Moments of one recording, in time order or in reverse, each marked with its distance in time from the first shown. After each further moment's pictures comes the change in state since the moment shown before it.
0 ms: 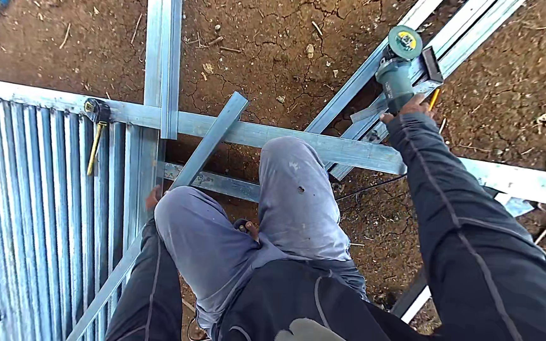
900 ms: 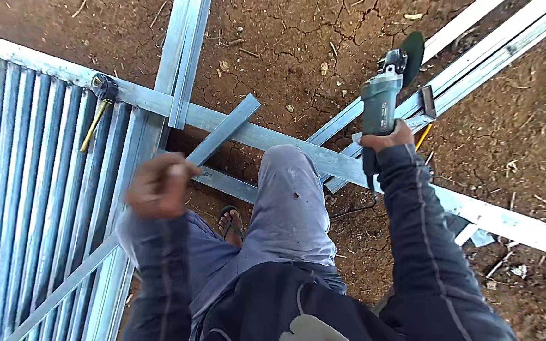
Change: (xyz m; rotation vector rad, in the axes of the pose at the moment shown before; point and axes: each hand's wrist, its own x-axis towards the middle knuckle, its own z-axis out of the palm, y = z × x) left_hand 0.035 0.156 -0.174 -1.315 0.109 0.215; right_hand -0.092 -0.064 -0.055 0.396 -0.179 -0.149
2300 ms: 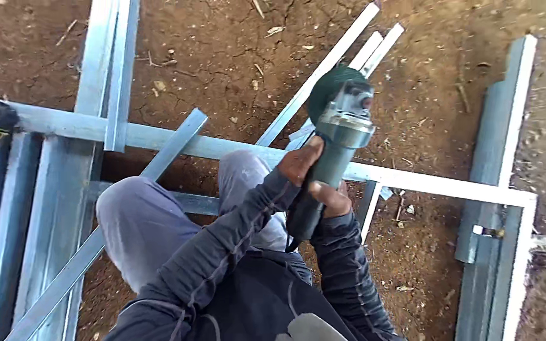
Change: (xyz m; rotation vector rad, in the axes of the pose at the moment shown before) left_hand 0.008 0.066 0.232 -0.865 -0.597 -0.375; right_hand -0.234 -0.036 0.016 1.040 -0.048 -0.494
